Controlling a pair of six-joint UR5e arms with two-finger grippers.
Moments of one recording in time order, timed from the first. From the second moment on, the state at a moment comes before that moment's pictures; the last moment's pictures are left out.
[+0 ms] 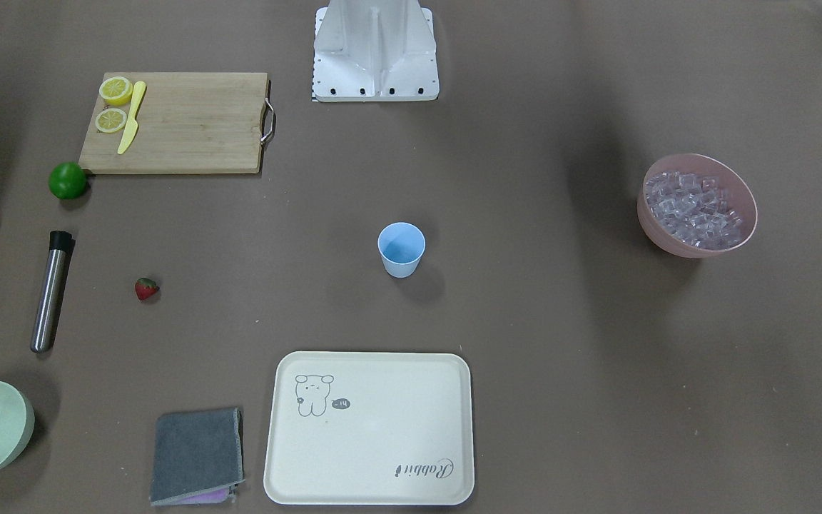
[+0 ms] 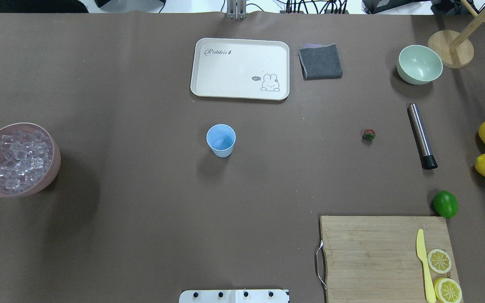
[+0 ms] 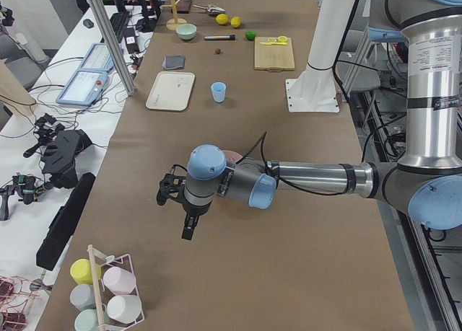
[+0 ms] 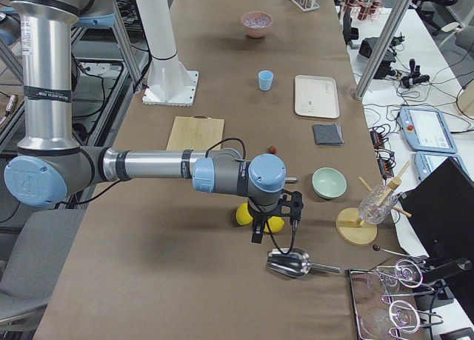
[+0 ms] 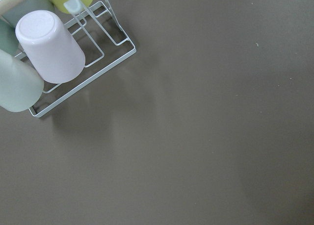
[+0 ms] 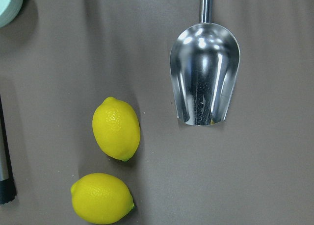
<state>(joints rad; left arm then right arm) -1.59 -1.49 -1.69 -1.86 -2.29 -0.06 1.62 -1.63 1.69 -1.66 2.38 0.06</state>
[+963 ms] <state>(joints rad) -1.59 -1.50 -1.69 -1.89 -2.31 -0.06 1.62 -1.62 1.69 -1.66 2.38 0.06</state>
